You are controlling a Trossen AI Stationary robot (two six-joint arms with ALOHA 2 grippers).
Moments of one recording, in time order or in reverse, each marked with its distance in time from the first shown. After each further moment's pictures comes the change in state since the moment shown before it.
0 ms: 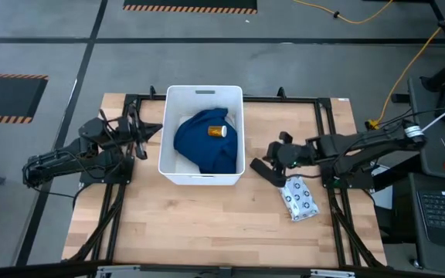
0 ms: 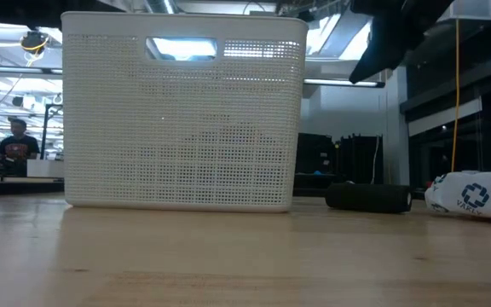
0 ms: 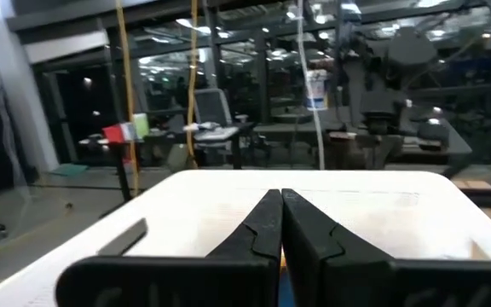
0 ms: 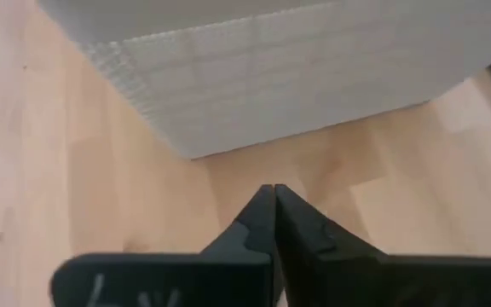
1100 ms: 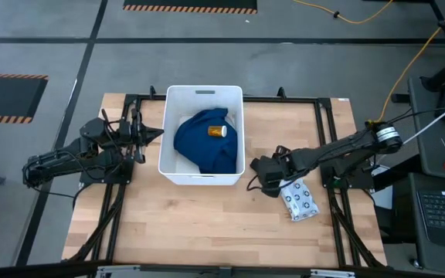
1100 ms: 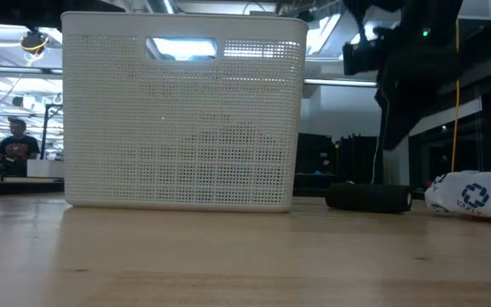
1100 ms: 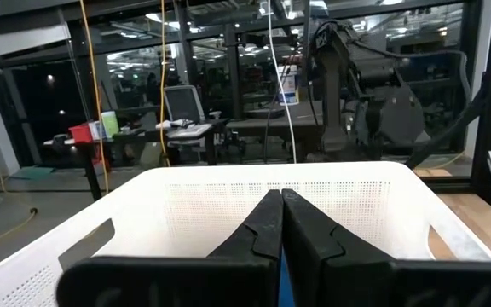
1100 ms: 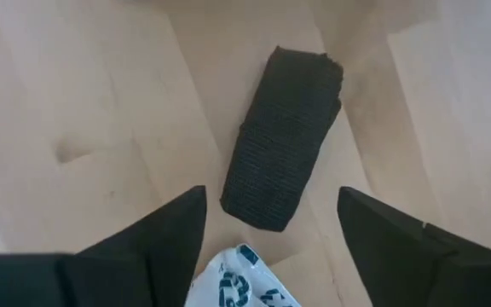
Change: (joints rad) left arm 0.000 0.000 0.000 -0.023 0.091 -0.002; right arm 0.055 0.340 0.079 -0.248 -0.025 0.225
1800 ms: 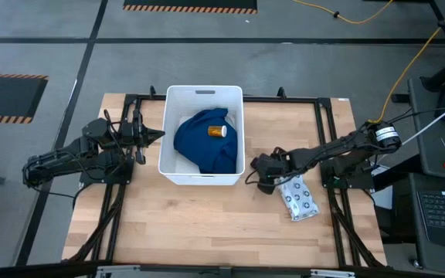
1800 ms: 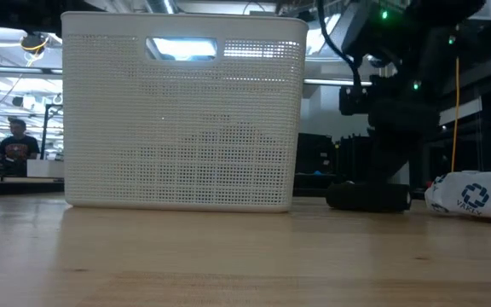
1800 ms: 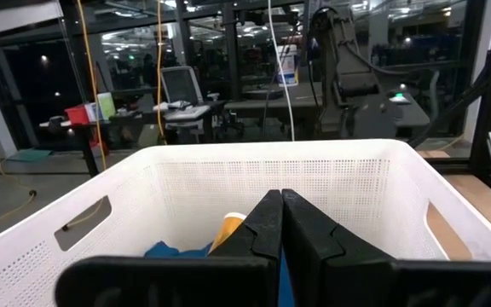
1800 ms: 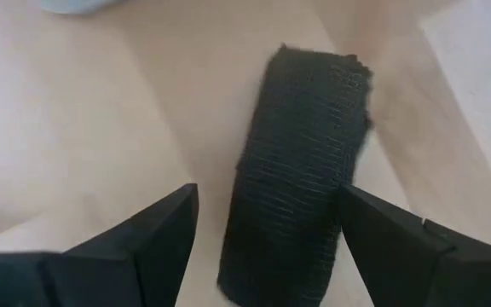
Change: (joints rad) left arm 0.000 0.000 0.000 -0.060 0.000 0.002; right arm -0.087 0.007 -0.250 0.410 -0.035 -0.003
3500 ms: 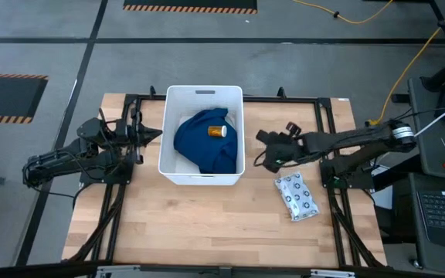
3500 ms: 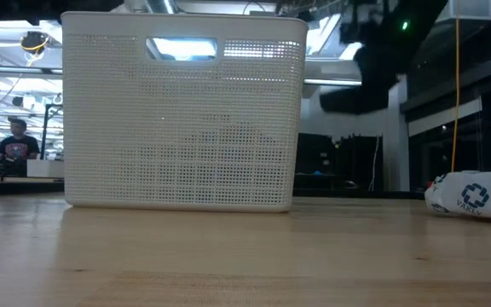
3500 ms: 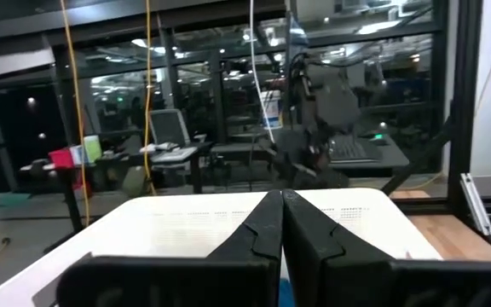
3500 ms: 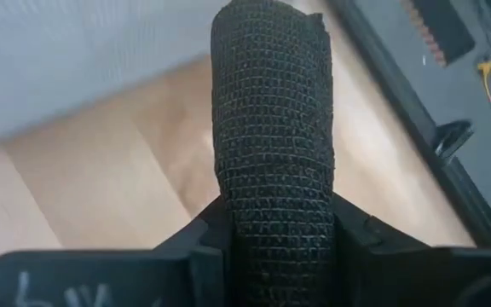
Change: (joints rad) left arm 0.000 0.000 0.000 0.136 0.057 -0.019; right arm -0.052 -0.196 0.254 -0.426 0.357 -0.079
